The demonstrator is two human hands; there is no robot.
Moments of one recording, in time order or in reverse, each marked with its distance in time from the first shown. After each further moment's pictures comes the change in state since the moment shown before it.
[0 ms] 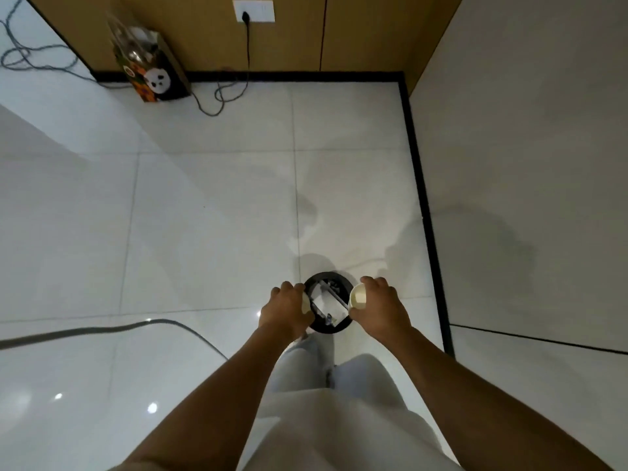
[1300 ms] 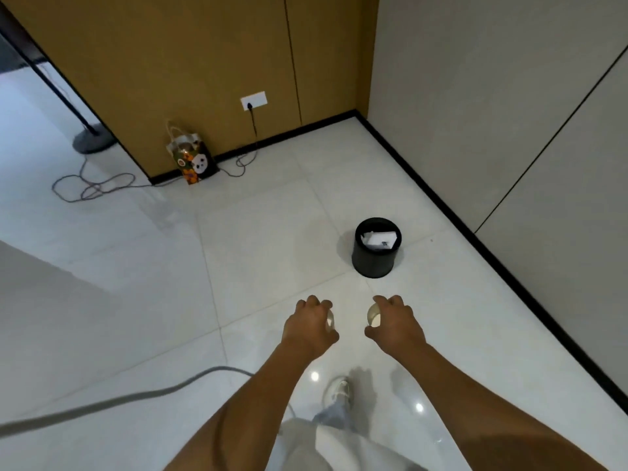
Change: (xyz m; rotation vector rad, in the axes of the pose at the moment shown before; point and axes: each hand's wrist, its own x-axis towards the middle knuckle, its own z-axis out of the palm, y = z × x) left_hand -0.407 -0.348 0.073 0.312 0.143 0.419; right_hand -0.444 -0.184 0.357 0.242 0.265 0.165
